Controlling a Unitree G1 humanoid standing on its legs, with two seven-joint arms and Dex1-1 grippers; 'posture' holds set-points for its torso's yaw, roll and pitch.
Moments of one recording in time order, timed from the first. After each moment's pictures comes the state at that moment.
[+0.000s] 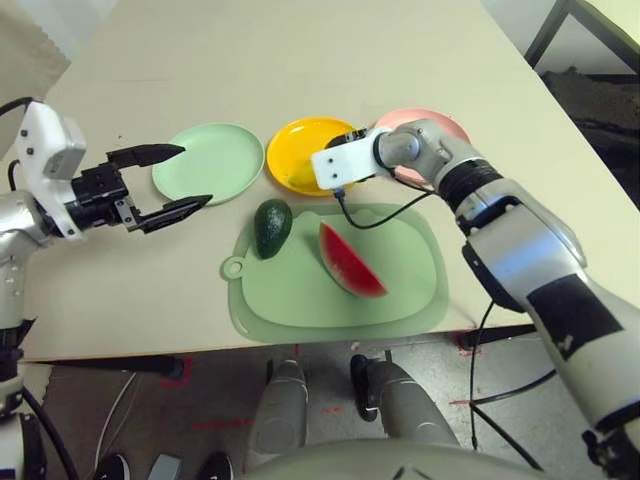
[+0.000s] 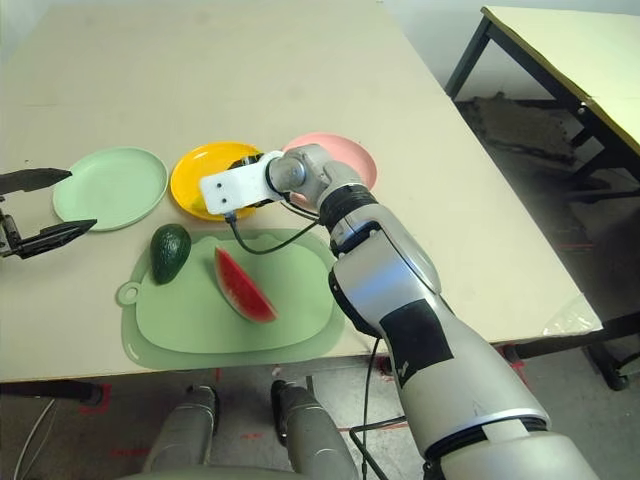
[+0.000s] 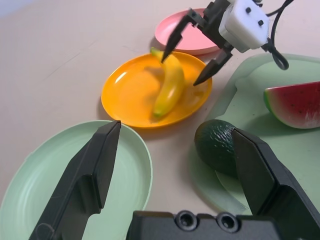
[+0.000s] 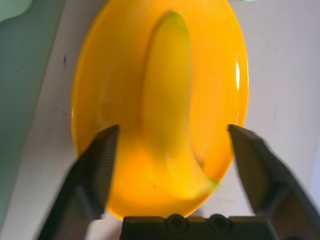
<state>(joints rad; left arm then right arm) -0.29 0.97 0.33 0.01 -0.52 0.22 -1.16 -1.39 -0.18 0.54 1.35 -0.60 -0.57 0.67</state>
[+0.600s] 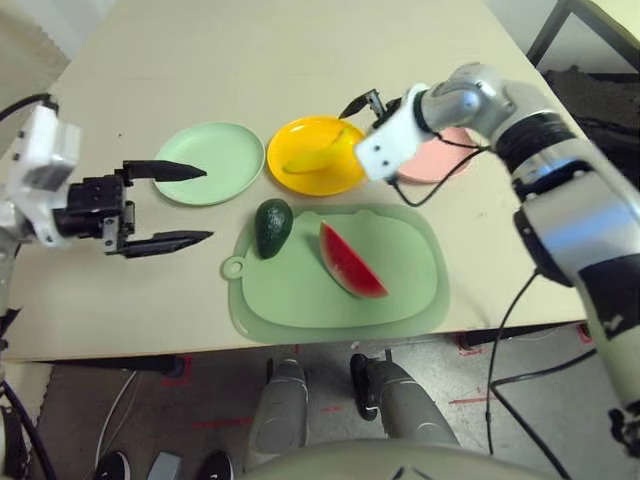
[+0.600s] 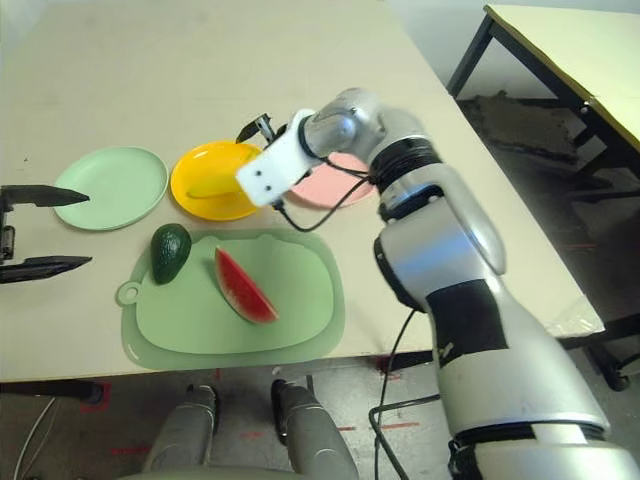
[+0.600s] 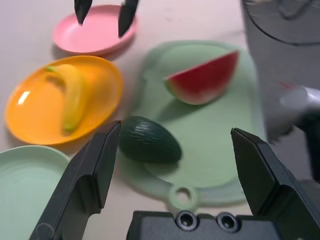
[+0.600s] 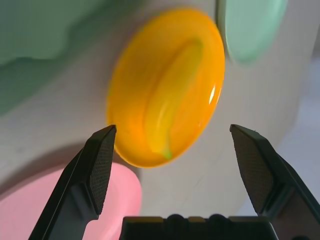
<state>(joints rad) -0.27 1.11 0.33 -0.01 -0.64 0.20 -1.58 -1.50 -0.48 0.58 1.23 -0.54 -1.27 0.96</state>
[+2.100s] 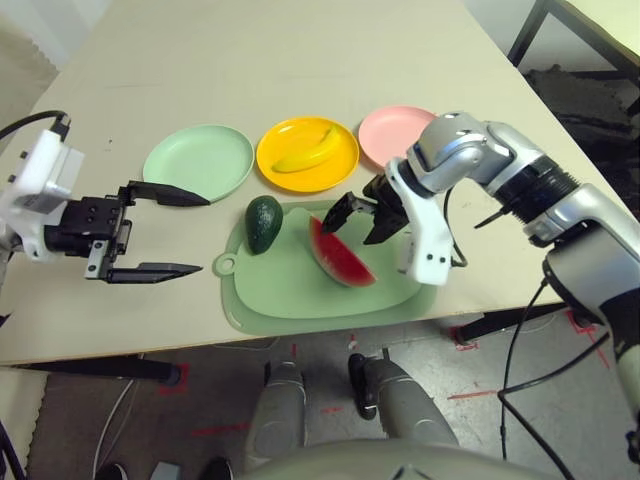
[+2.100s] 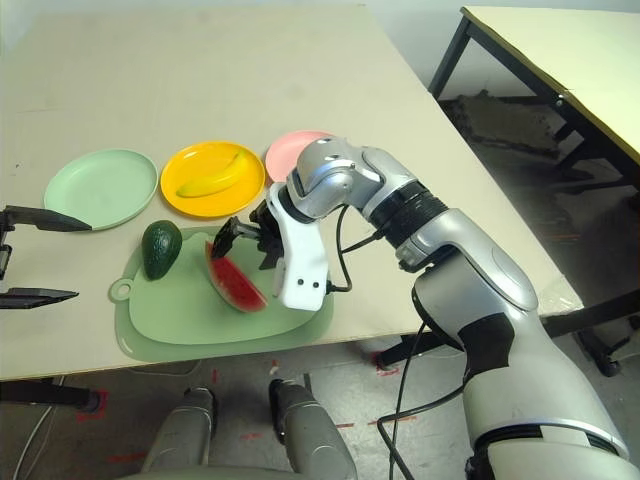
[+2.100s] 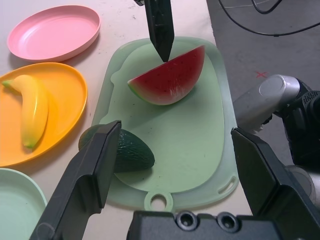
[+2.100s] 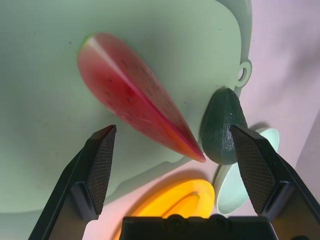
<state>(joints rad) -0.26 1.12 0.26 0.04 -0.66 0.11 -1.61 -1.25 -0.54 0.84 0.55 -0.15 -1.19 1.25</state>
